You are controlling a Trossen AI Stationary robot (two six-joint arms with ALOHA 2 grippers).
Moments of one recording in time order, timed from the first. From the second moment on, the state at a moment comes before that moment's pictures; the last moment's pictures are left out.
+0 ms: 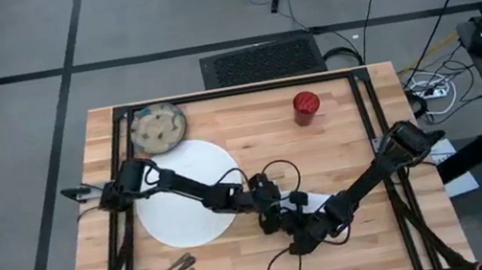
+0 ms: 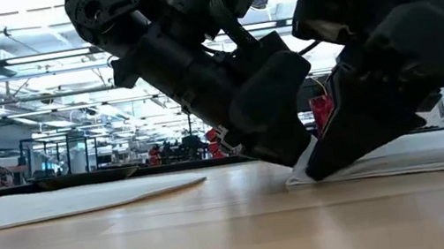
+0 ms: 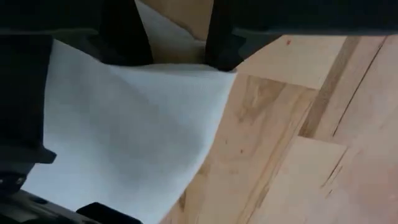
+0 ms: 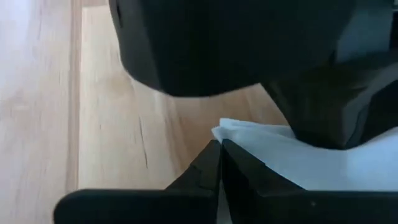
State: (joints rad) left arm -0.20 2.13 1.22 0.20 -0.20 -0.32; right arm 0.56 1.93 0.96 0.00 0.55 0.61
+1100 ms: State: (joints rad) left arm -0.20 2.10 1.21 0.15 -0.18 -0.28; right arm 0.55 1.92 0.96 0.01 0.60 0.61
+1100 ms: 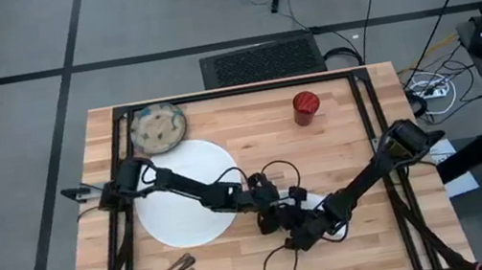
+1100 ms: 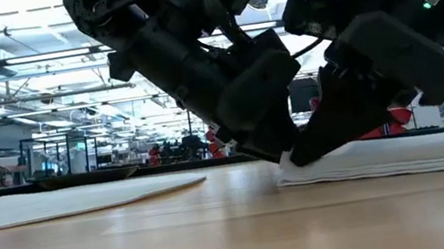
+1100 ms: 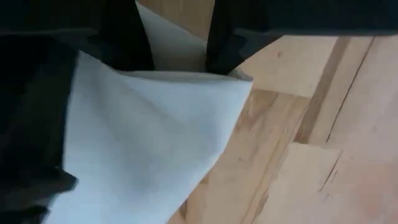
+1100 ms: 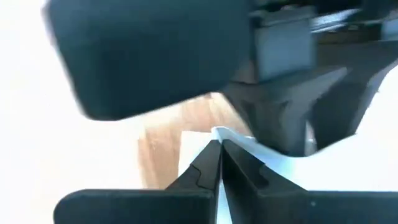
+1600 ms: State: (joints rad) left arm -0.20 2.10 1.22 0.15 -0.19 -0.28; right arm 0.55 1.92 0.96 0.03 0.52 0.59
